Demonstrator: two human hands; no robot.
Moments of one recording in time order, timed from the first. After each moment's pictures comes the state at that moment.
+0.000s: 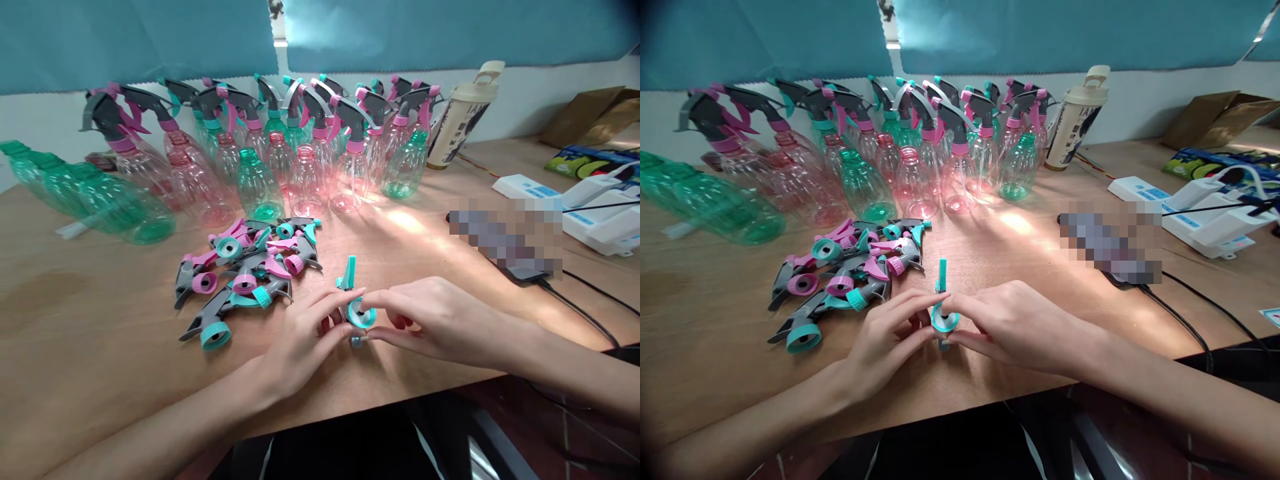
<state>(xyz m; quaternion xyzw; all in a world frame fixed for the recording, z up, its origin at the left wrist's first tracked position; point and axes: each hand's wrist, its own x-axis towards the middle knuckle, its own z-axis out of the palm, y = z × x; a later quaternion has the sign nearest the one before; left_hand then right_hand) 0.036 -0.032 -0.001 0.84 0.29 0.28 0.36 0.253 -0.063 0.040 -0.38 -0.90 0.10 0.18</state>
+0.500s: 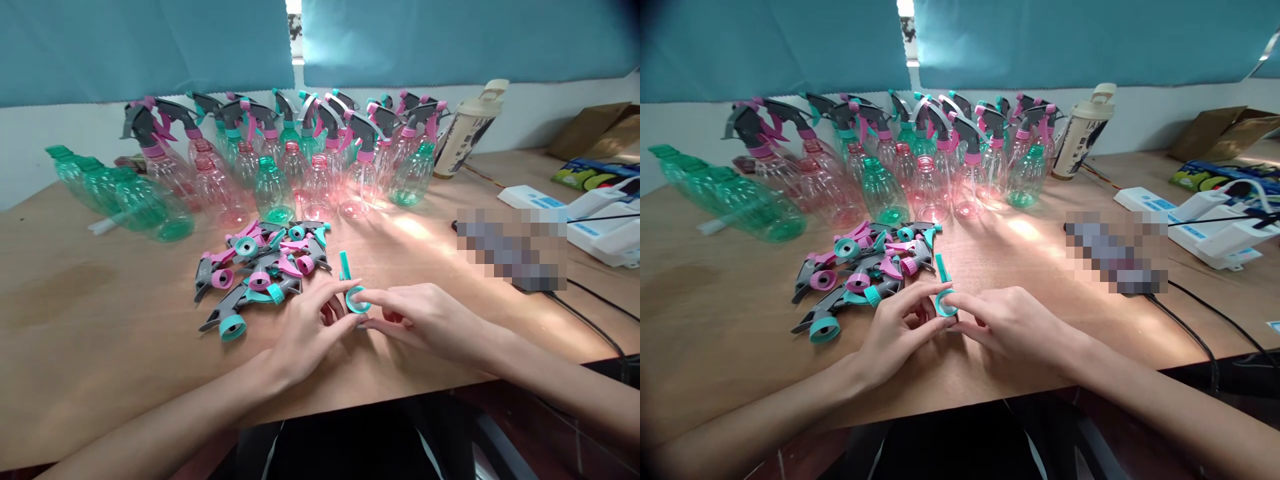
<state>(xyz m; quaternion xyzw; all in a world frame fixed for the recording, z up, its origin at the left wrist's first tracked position) 0.037 -0.034 0.001 0.78 0.36 0.32 0.40 0.242 -0.062 0.022 -0.38 -0.89 0.08 0.23</state>
